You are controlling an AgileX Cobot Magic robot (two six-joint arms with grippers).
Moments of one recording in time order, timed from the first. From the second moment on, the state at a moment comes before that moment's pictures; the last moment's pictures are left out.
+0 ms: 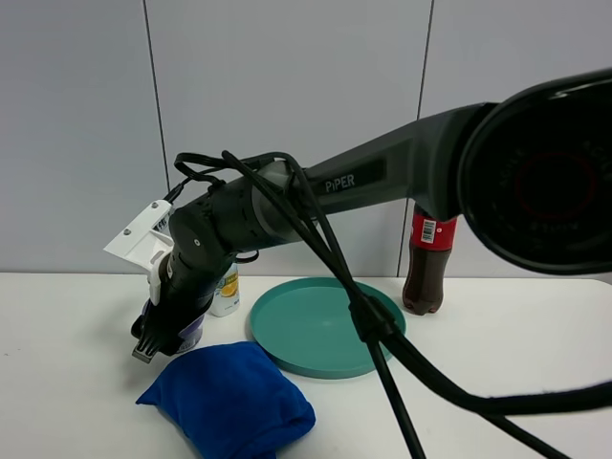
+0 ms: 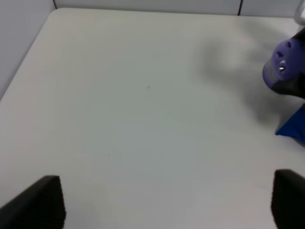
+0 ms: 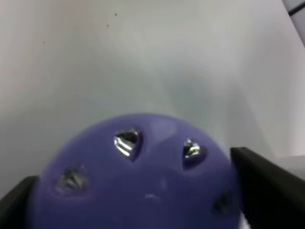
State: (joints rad) left arm 0.20 -0.01 -0.51 -0.09 1.05 0.06; right arm 0.89 2.50 -2.00 -0.27 0.41 -0.31
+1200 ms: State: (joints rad) left arm 0.20 -0.01 -0.51 -0.09 1.05 0.06; right arm 0.79 1.70 -1.67 -0.28 0.98 -0.10
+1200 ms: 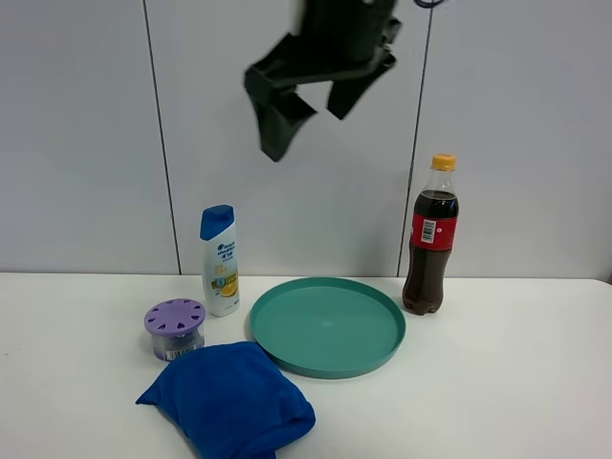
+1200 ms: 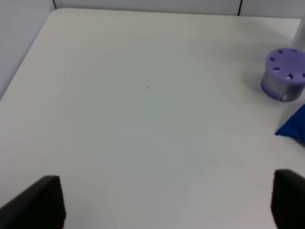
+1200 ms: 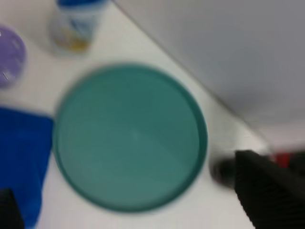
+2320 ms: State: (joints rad) left arm 0.20 -0.01 -0.51 -0.09 1.05 0.06; right arm 0.00 0.12 -0.64 -0.15 1.00 0.15
